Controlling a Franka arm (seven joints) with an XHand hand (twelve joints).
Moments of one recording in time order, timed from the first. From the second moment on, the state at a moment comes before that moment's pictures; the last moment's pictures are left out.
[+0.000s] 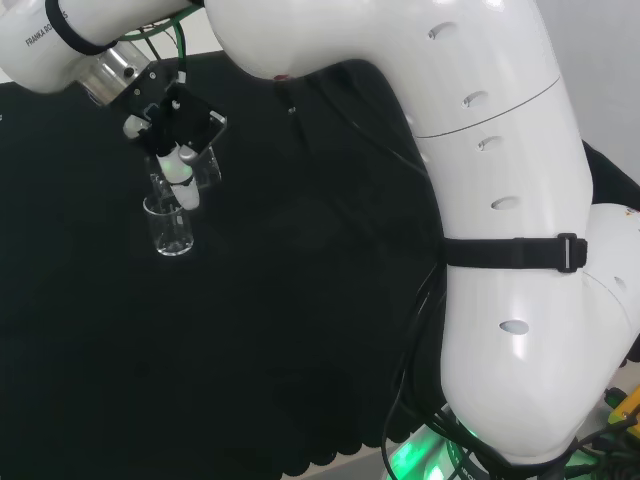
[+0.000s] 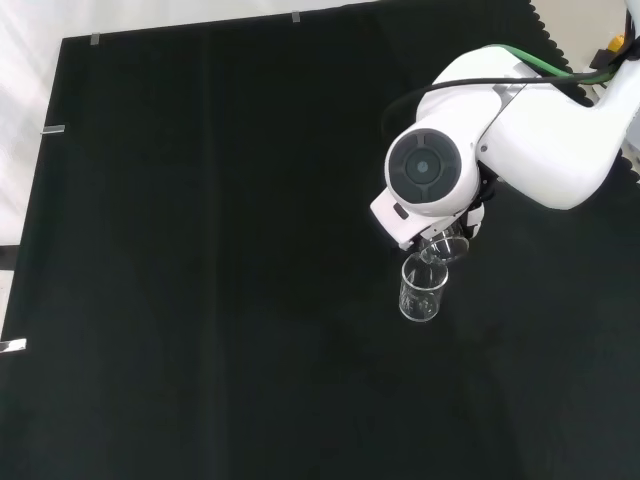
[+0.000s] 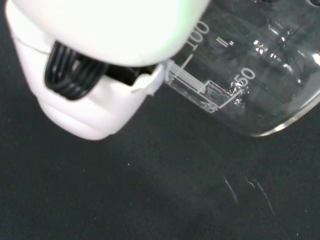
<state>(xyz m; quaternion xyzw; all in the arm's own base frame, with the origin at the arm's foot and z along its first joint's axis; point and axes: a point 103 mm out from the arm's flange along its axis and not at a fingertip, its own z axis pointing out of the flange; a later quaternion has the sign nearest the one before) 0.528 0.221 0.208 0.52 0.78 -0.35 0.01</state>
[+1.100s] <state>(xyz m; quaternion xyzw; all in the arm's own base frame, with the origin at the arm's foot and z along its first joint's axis) 0.527 0.160 0.226 0.56 0.79 -0.23 -0.11</state>
